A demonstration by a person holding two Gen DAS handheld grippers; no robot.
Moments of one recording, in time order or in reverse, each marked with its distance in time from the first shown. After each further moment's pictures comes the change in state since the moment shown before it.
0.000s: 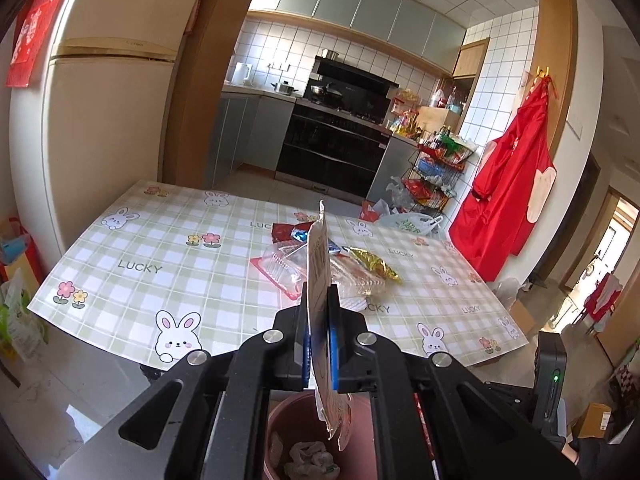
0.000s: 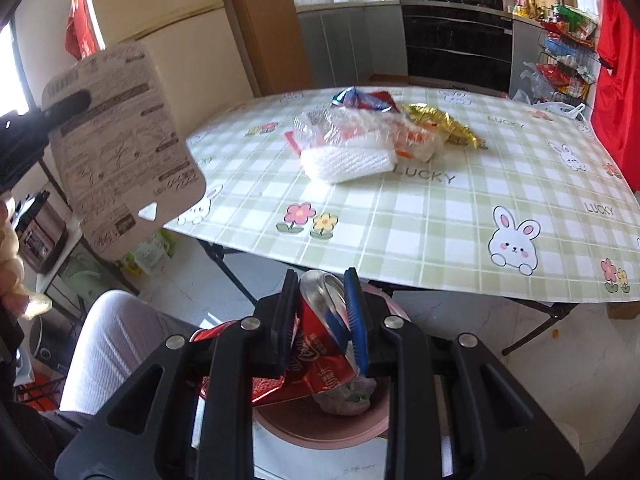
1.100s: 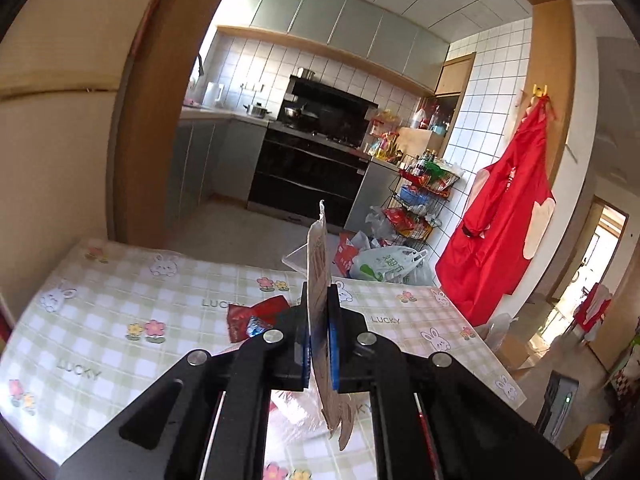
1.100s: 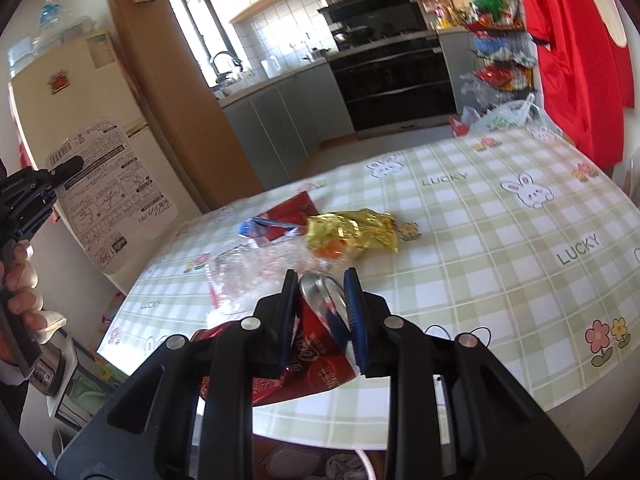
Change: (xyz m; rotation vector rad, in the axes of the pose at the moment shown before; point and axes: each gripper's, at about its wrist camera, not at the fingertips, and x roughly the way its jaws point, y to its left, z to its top) left arm 0.112 -0.027 0.131 0.039 -0.099 -0.078; right arm -0.014 -0.119 0.094 0.246 -0.311 -0.027
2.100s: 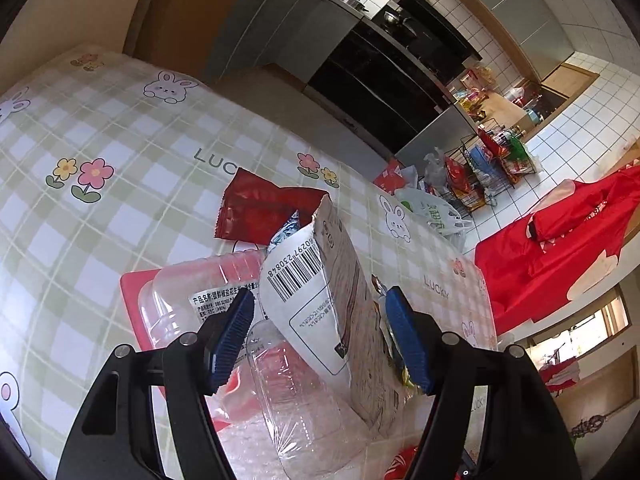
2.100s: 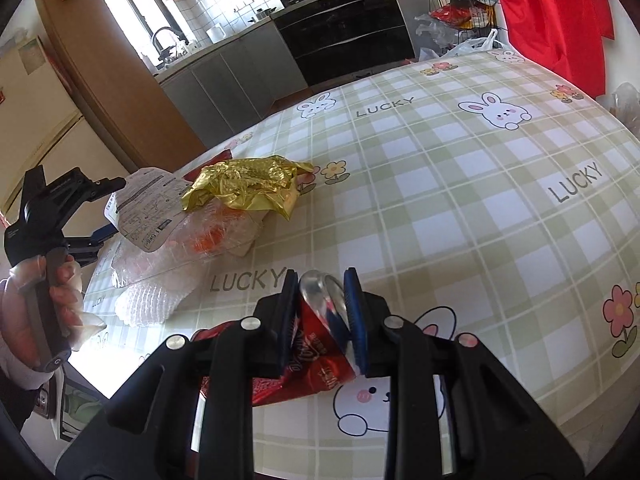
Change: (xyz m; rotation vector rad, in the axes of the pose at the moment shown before) left arm 0.239 0.084 -0.088 -0.436 0.371 0.079; right arm 0.085 -0.099 -0.026 0.160 0.168 -0.122
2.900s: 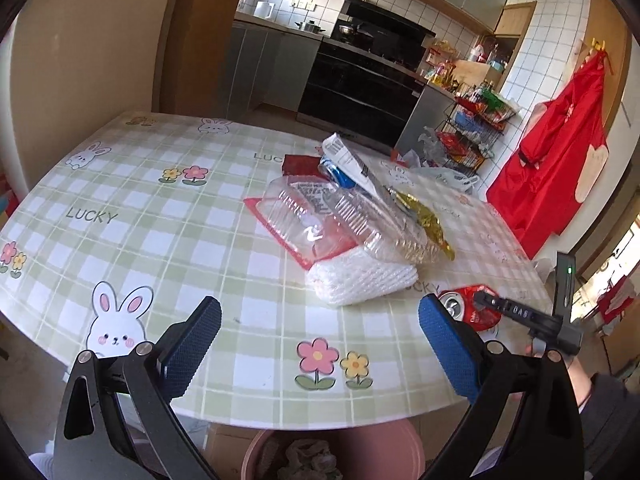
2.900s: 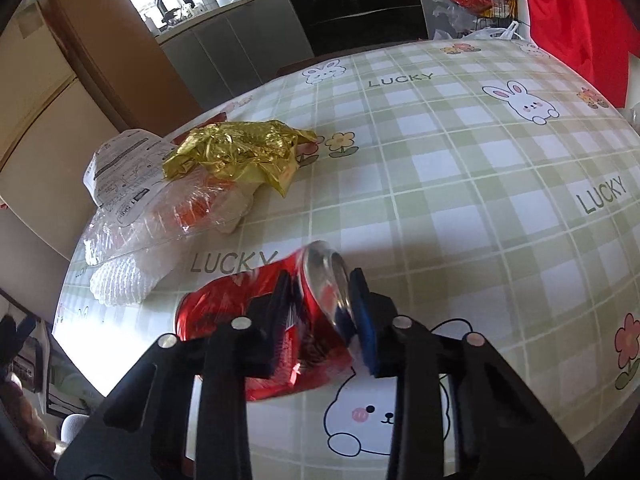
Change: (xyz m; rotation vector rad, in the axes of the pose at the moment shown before) left arm -0.156 0.027 -0.131 0.289 -0.117 0.102; right arm 0.033 0.012 0.005 -0.095 0.100 -0.024
